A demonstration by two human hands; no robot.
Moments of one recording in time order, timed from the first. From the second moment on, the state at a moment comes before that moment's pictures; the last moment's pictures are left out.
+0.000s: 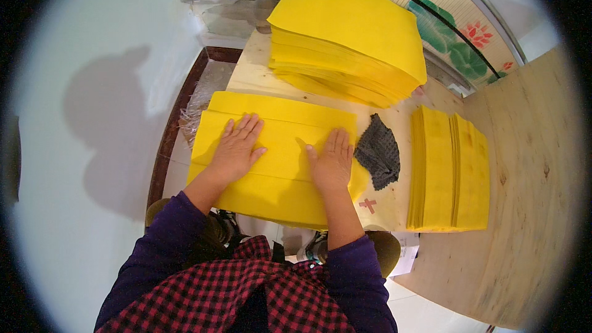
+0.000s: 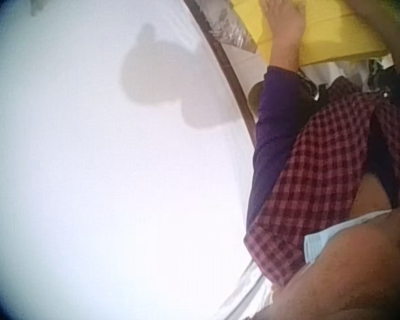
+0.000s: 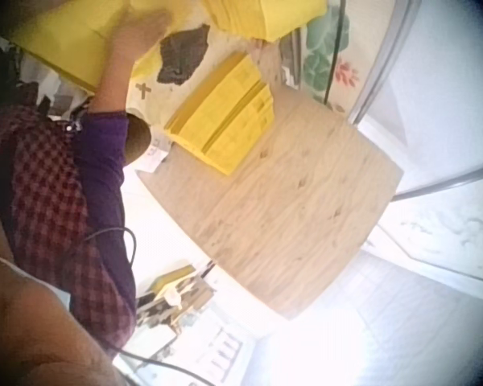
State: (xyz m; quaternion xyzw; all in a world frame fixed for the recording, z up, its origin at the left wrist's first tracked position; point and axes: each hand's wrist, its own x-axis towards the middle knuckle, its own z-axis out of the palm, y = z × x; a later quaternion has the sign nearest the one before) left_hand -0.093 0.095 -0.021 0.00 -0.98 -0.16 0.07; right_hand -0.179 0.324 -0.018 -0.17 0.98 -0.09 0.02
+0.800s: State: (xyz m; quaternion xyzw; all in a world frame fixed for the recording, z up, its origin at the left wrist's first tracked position) left_hand -0.114 0.113 0.003 0.09 -0.98 -0.17 0.05; right_hand -0.168 0.276 0.002 -0.29 0.95 -0.12 0.04
